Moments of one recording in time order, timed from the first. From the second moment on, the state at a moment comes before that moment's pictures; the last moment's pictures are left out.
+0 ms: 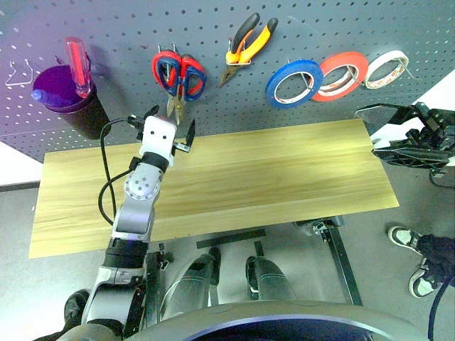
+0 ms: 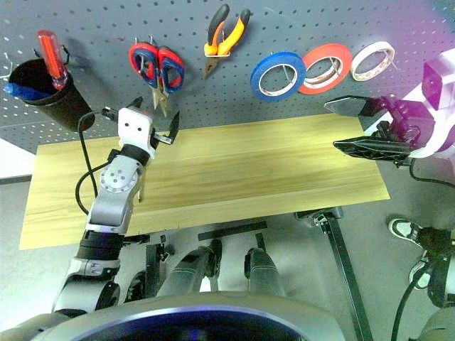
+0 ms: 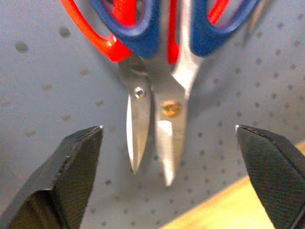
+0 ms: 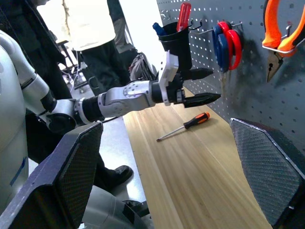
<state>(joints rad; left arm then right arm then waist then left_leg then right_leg) -0.43 0.26 0.03 0.03 0.05 0.02 -0.16 -0.64 -1.03 -0.25 0.20 0.87 0.59 1.60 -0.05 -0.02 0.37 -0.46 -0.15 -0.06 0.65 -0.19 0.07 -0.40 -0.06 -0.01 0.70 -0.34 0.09</state>
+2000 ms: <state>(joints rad) -0.56 0.27 0.25 0.31 -0.13 0.67 -0.04 -0.64 -0.97 -0.21 0.13 0.91 0.60 1.61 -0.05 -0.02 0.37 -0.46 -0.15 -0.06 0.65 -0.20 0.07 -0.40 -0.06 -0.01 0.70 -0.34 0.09</state>
